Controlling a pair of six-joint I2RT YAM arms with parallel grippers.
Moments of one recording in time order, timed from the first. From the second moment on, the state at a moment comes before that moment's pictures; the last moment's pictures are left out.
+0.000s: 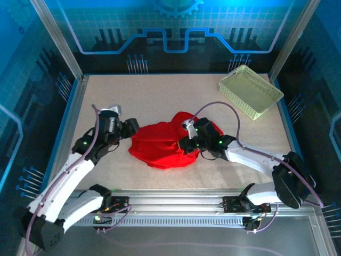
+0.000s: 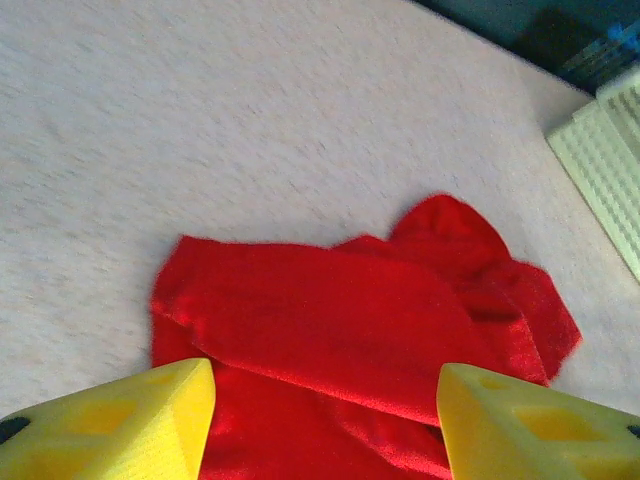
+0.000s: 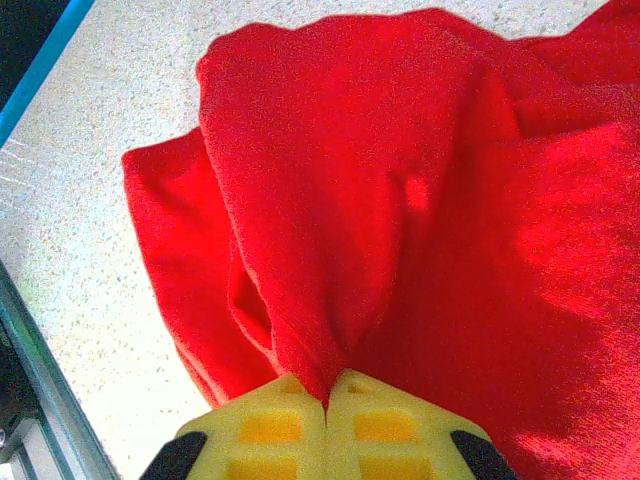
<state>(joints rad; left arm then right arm) -0.40 0.95 0.86 -0.60 -0.06 -0.67 0.73 1.35 0.75 -0.13 -0.25 0.38</state>
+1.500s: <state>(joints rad) -0.73 1.25 0.58 -0.16 0.03 -1.14 0.82 1.31 0.75 -0.17 -0.03 0.46</state>
